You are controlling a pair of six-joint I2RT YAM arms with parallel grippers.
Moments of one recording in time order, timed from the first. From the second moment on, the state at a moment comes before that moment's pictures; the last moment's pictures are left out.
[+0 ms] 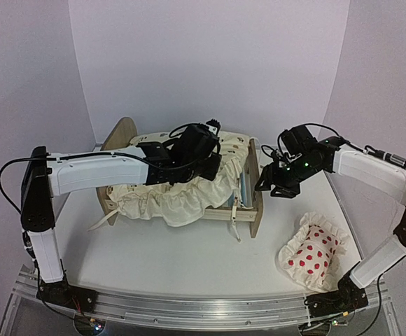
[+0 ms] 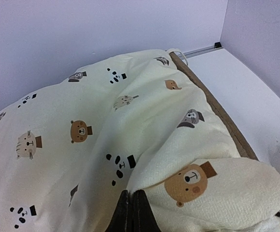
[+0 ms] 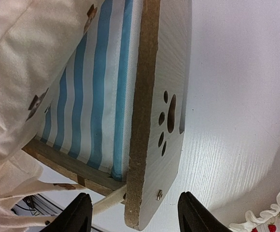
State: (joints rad) left arm -1.05 1.88 1.64 -0.32 -0.55 -0.26; right arm 0.54 1.51 1.25 -0.77 -0.19 0.62
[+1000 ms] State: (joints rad) left arm -1.04 2.07 1.82 -0.38 -0.48 -0.31; right arm 0.56 1.51 1.23 -0.71 -0.15 0.58
